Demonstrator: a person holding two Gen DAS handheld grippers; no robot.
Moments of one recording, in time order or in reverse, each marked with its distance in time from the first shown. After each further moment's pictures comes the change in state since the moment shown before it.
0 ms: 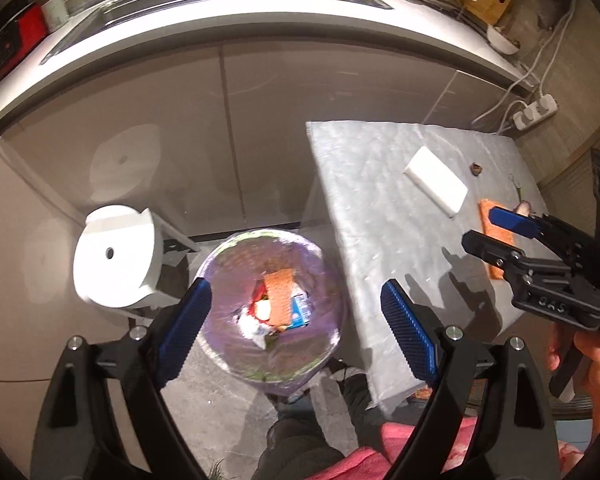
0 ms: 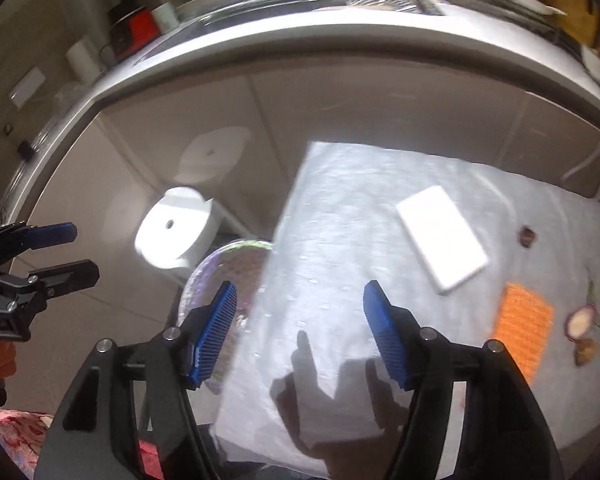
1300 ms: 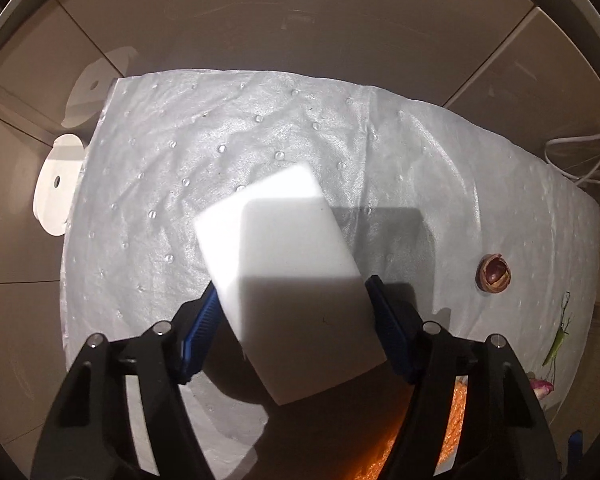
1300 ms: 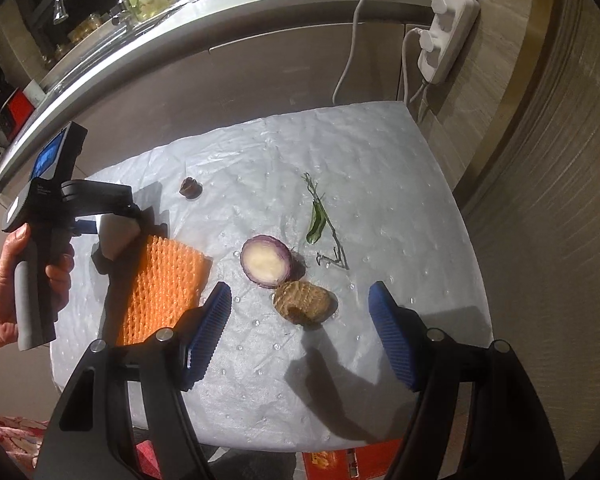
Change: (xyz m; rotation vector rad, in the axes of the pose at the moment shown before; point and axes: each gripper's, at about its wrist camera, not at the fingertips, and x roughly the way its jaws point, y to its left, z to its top) left arm 0.226 -0.201 0.107 -0.327 0.250 0.204; right arm -0.040 -0.286 -0.056 0.237 0.030 -0.159
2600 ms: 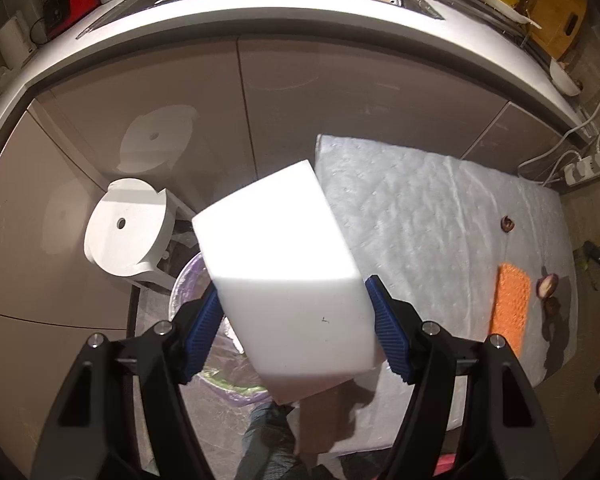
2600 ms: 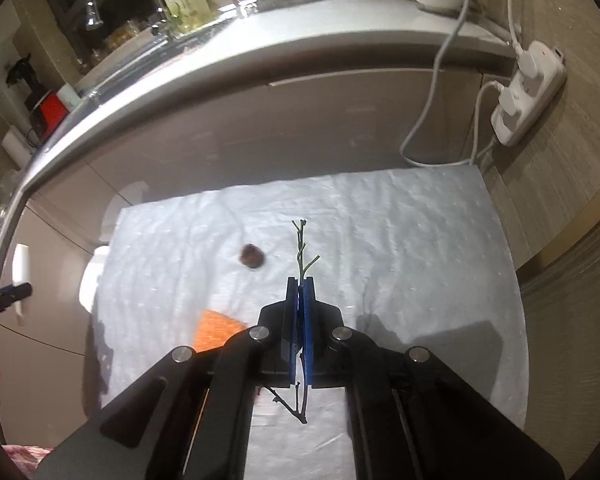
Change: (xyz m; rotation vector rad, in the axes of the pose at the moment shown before) left arm -0.130 0.221 -0.069 0.082 -0.242 -0.032; right arm -0.006 0.067 0.063 -0.072 -0.076 0.154
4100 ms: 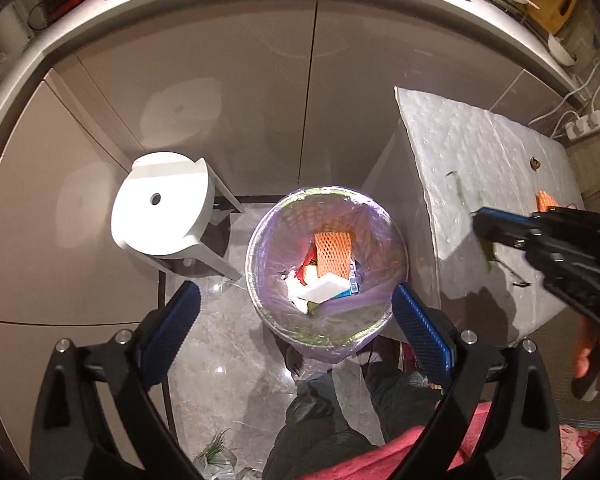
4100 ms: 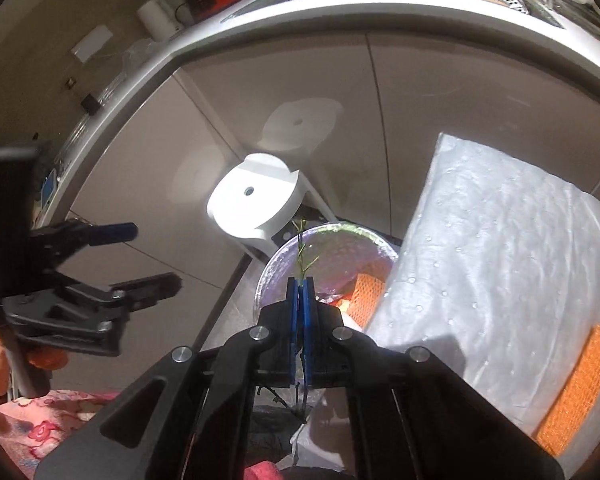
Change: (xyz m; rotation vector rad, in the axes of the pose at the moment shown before) left arm -0.017 0.139 -0.041 0.082 0.058 -0.037; right arm 0.102 0.355 -0.069 -0.380 0.257 0.318
